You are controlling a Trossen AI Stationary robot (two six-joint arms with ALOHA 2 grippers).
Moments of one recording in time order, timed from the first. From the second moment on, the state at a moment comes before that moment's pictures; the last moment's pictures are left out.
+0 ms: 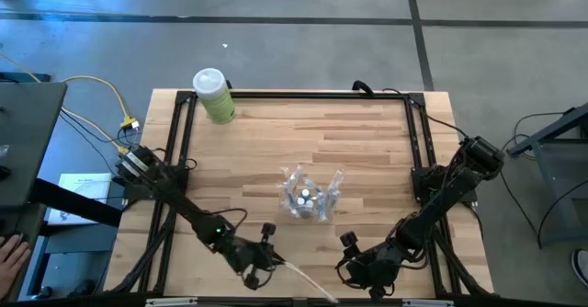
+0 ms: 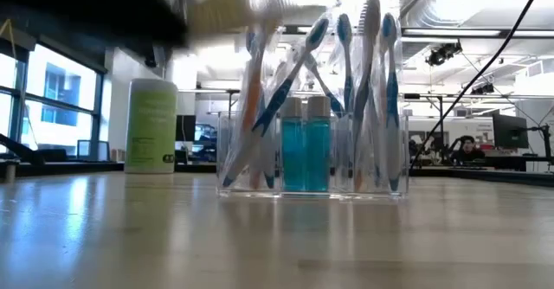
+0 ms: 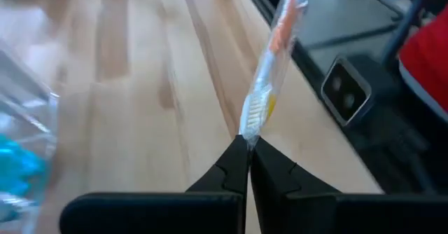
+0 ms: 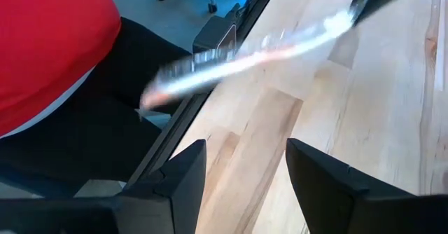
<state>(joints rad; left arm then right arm) -0.70 1.80 0.95 0.35 -0.38 -0.19 0.82 1.66 1.00 -0.07 0.26 0.24</state>
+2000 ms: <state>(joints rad) -0.56 1.46 1.61 -1.25 -0.28 -1.12 0.81 1.66 1.00 -0.10 0.23 0.27</state>
